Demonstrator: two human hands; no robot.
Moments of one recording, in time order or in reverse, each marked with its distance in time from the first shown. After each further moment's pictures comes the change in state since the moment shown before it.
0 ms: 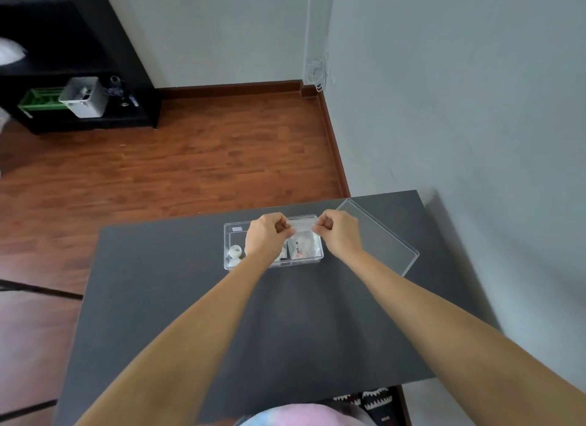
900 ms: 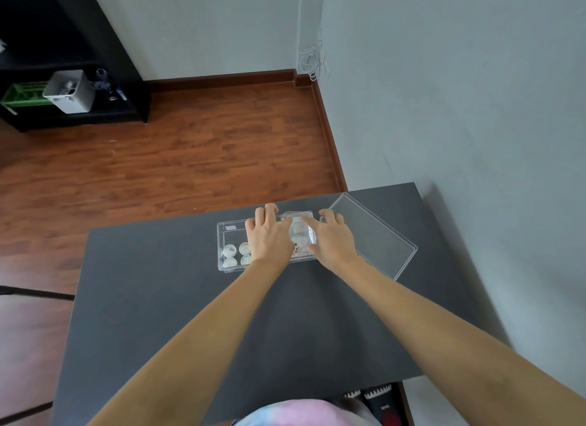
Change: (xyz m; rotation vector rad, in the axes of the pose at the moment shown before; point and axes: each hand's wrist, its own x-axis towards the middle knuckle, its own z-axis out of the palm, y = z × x) left_hand -0.009 0.007 0.019 0.725 0.070 0.233; right_hand -0.008 0.010 0.020 -0.576 -0.143 -0.150
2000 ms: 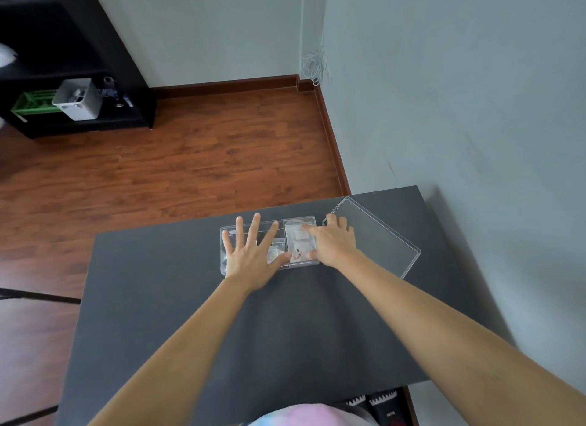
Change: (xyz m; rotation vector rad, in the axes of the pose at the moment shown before) left_hand -0.018 -0.060 0.025 0.063 -0.191 0.046; right_hand 0.011 -0.007 -0.009 -0.075 -0.224 0.089
